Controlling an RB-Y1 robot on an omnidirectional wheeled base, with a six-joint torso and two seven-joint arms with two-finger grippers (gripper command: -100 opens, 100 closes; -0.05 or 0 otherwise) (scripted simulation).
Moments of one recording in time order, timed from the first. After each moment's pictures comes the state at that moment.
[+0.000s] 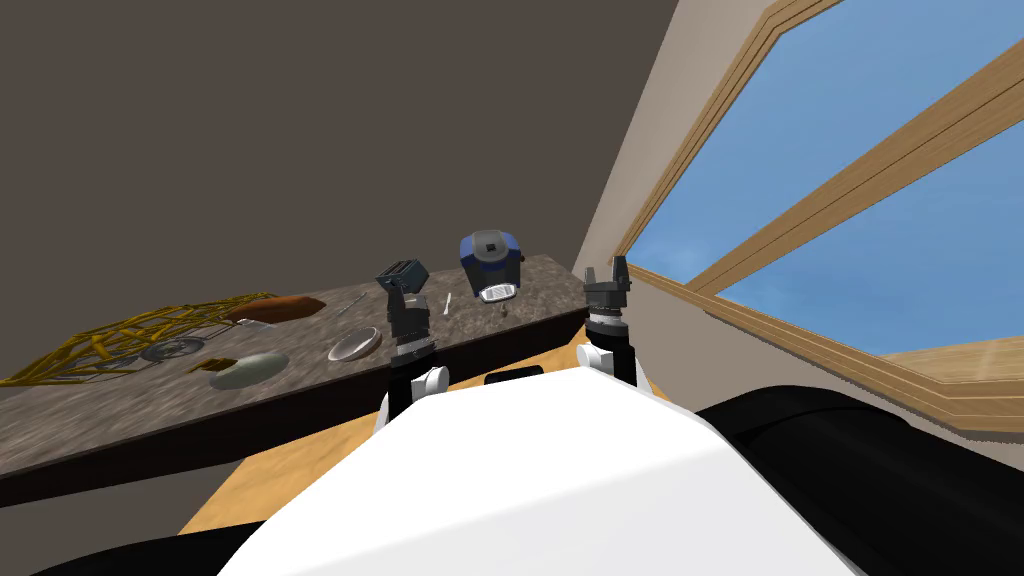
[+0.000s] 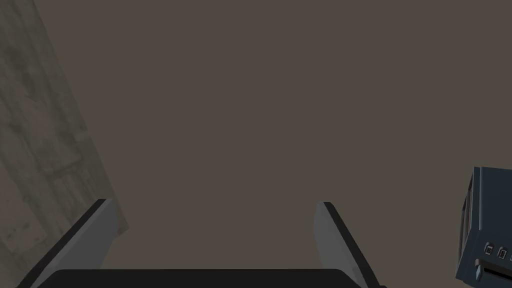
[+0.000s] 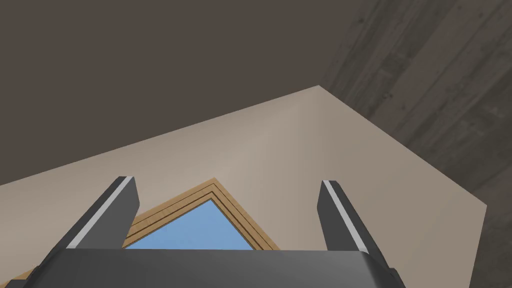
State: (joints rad) left arm 0.51 -0.04 0.00 -2.27 -0.02 -0.43 -0.12; right arm 0.54 0.03 -0.04 -2.38 0.00 -0.49 -0.03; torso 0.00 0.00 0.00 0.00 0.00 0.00
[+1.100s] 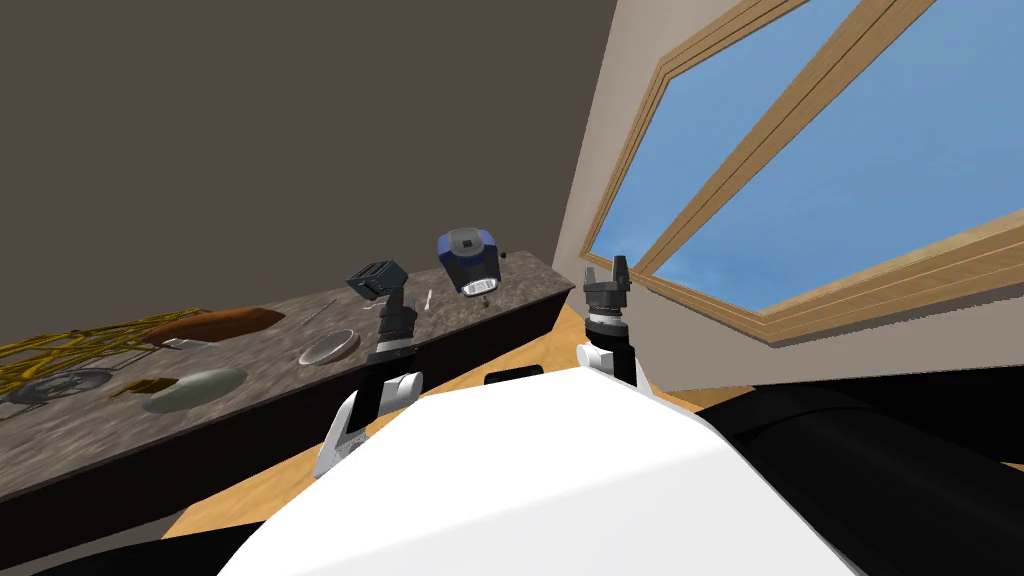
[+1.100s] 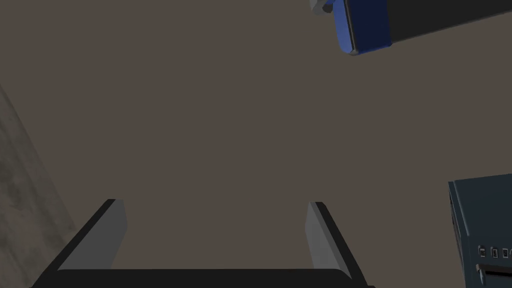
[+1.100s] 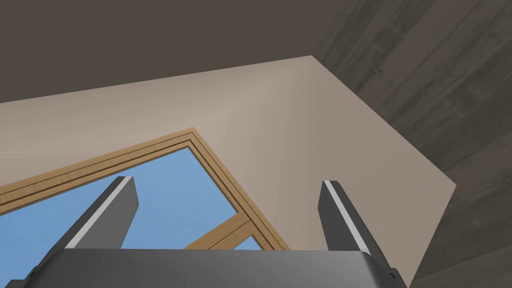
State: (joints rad) left arm 0.49 0.20 0.14 -2.29 0.03 -0.22 -0.14; right arm 0.54 0.03 -0.04 -2.38 0.00 -0.49 -0.03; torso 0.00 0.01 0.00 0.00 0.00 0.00
